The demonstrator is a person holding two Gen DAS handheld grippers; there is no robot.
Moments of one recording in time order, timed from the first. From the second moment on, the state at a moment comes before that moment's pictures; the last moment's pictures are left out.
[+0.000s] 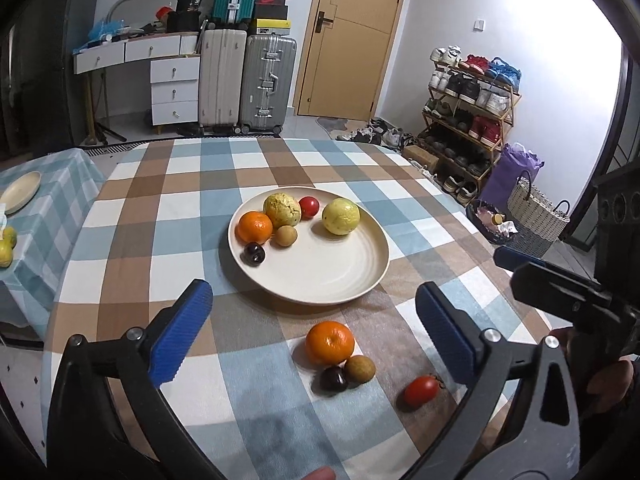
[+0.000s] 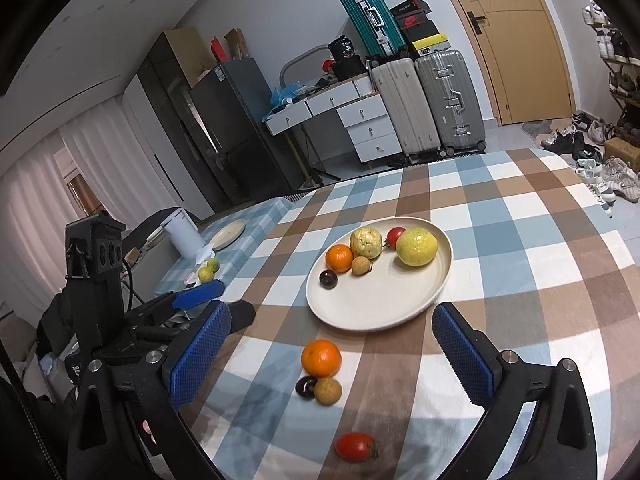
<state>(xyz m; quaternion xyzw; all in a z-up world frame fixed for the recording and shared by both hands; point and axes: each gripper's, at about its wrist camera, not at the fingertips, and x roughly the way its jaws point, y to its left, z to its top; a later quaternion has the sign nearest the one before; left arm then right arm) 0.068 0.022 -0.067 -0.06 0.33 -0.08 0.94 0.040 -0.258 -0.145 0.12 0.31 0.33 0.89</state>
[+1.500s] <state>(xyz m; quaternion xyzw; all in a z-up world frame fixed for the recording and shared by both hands) 0.037 0.047 -0.140 -0.09 0.40 -0.04 0.91 0.001 -0.239 -0.239 0.08 0.42 0.31 0.85</state>
